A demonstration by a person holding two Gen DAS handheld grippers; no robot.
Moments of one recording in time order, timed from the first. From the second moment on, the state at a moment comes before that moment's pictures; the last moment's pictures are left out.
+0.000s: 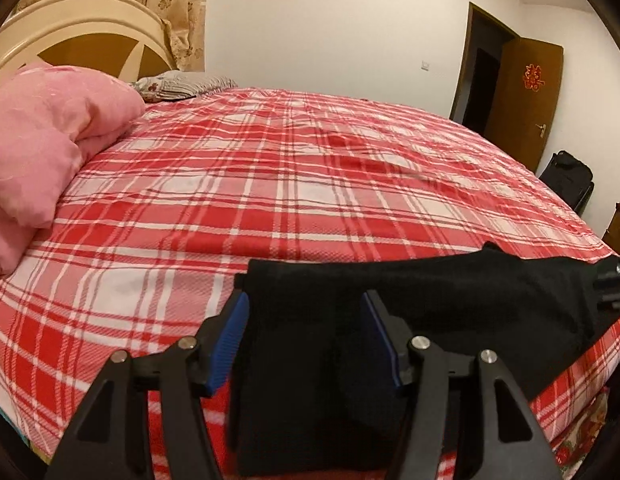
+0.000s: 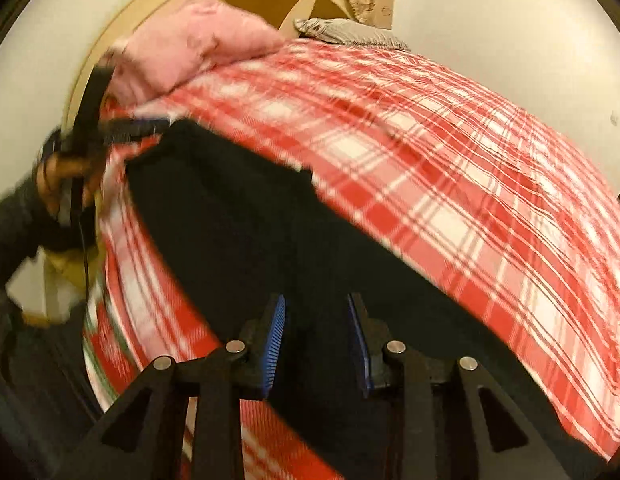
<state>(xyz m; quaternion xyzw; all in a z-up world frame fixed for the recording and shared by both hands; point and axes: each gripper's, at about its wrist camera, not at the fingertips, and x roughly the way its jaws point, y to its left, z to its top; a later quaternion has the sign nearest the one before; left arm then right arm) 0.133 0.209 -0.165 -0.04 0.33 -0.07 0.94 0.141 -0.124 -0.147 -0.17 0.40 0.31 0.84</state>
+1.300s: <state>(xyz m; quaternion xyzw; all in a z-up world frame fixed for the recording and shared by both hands) 0.165 0.217 -0.186 0.01 0.36 0.01 0.93 0.268 -0.046 -0.201 -0.01 0.49 0.26 0.83</state>
